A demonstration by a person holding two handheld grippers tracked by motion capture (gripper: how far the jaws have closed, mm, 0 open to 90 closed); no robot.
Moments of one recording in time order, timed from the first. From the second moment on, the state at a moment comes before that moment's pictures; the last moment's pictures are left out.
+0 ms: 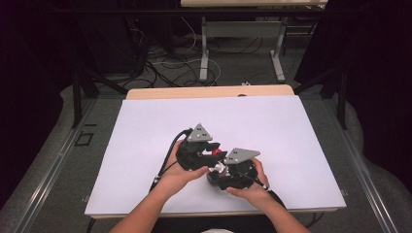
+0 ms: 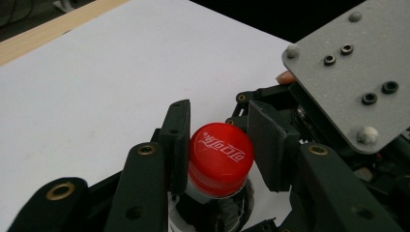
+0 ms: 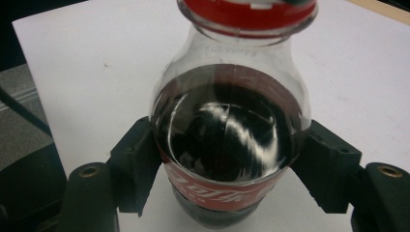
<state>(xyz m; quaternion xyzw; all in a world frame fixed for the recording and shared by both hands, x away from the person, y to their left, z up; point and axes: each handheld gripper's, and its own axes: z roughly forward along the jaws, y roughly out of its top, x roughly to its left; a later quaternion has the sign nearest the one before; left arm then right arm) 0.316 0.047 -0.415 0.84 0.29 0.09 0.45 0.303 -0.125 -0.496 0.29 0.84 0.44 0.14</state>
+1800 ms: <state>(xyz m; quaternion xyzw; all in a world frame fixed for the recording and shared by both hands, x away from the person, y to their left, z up) 0.318 0.055 -0.415 0.84 0.29 0.08 0.46 0.302 -0.122 -0.493 0.29 0.84 0.44 0.15</state>
